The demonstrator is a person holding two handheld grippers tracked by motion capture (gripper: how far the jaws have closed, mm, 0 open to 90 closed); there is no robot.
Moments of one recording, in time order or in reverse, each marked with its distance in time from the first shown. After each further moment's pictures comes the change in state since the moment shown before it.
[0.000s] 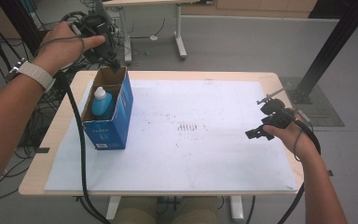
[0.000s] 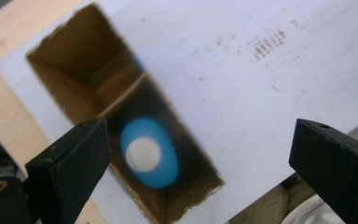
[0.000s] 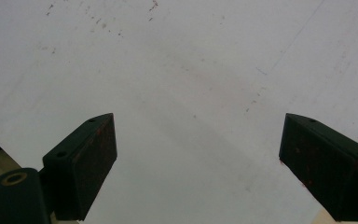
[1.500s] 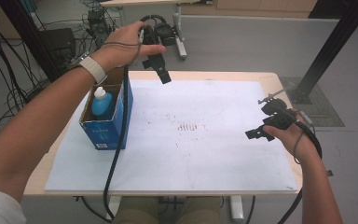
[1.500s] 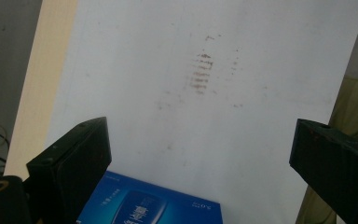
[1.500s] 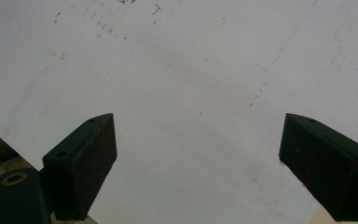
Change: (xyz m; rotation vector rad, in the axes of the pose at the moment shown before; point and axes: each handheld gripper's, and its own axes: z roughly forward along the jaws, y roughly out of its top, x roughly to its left) left arm -0.101 0.081 0.050 0.009 -0.049 0.656; right arm 0.014 -0.005 -0.011 -0.014 -0.020 0.034
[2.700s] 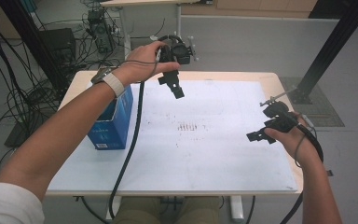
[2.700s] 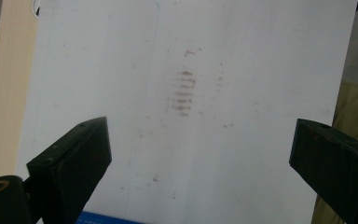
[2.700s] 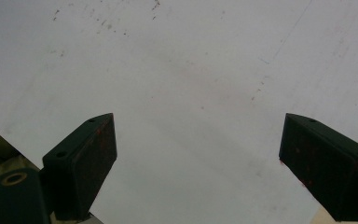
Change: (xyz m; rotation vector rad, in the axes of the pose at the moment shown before) left arm -0.003 0.010 0.051 -0.028 -0.059 0.064; right arm 0.001 -0.007 0.000 -0.001 0.000 0.020
